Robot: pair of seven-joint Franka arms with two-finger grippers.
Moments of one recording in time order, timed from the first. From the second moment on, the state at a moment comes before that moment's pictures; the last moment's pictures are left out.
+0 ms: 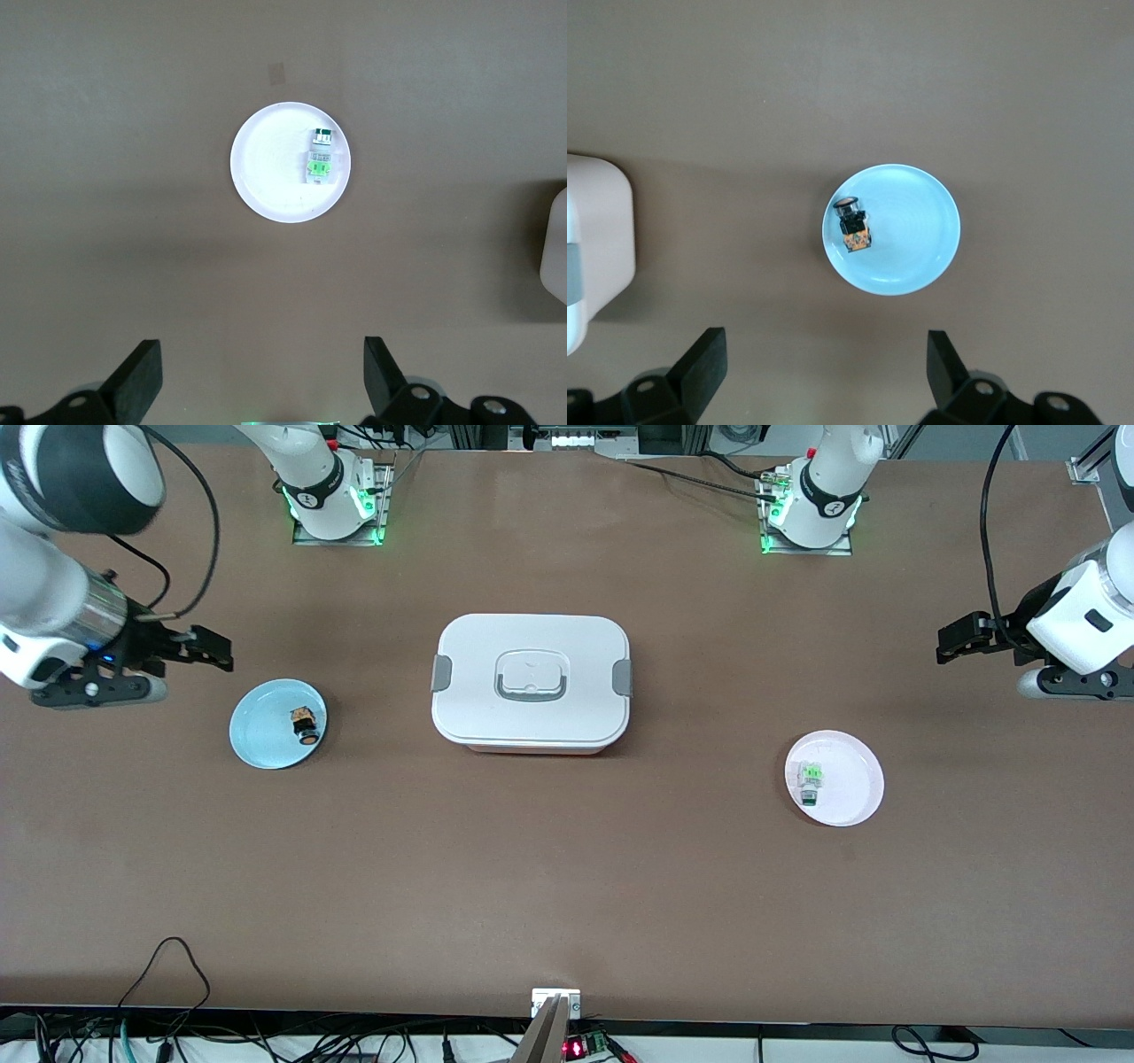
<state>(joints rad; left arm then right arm) -0.04 0.09 0.01 -1.54 0.01 1.49 -0.02 0.02 0.04 0.04 -1.85 0.00 1.78 -0.06</state>
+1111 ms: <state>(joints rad) -0.04 0.09 0.01 -1.54 0.01 1.49 -0.02 0.00 0.10 0.03 -2.11 0.00 2.09 -0.48</state>
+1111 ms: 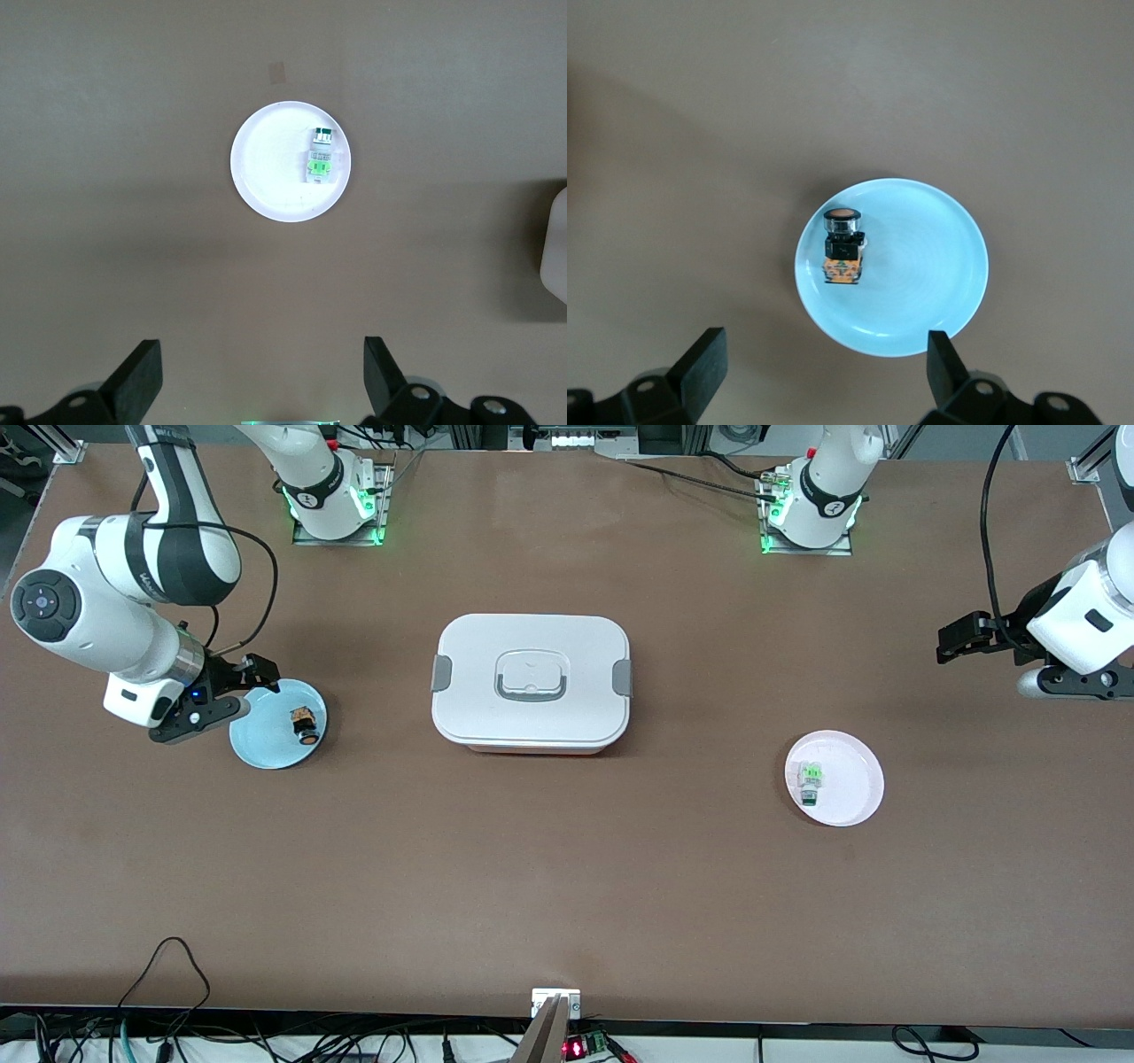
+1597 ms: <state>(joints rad) -0.04 0.09 0.01 -1.54 0.01 1.49 -0.02 -0.01 0.11 0.03 -2.11 0.00 2.14 -1.20</state>
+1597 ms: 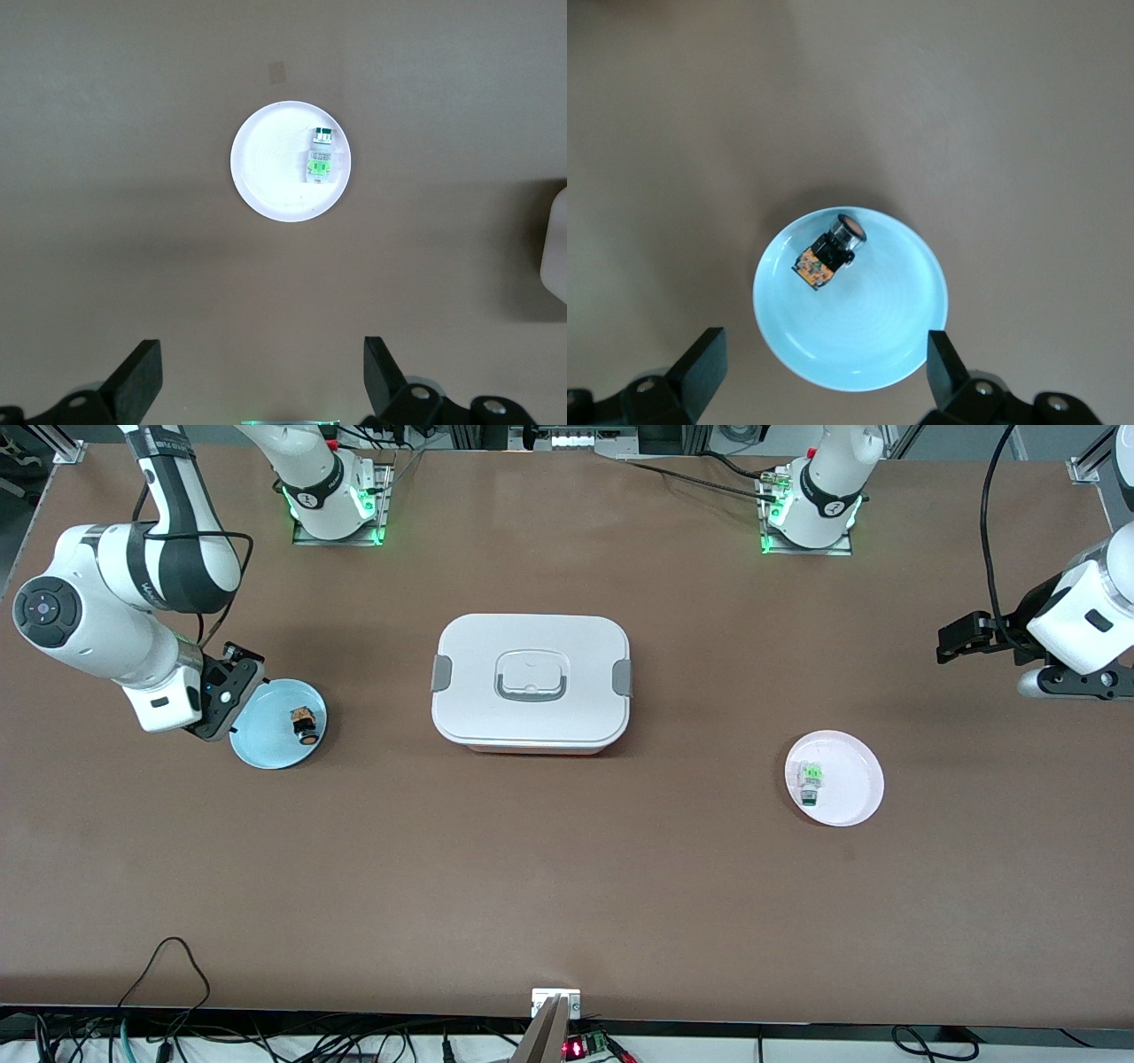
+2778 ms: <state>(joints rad) -0.04 0.09 0.01 -1.54 0.01 1.49 -0.02 0.07 0.20 0.03 -2.32 0.00 2.58 -1.96</state>
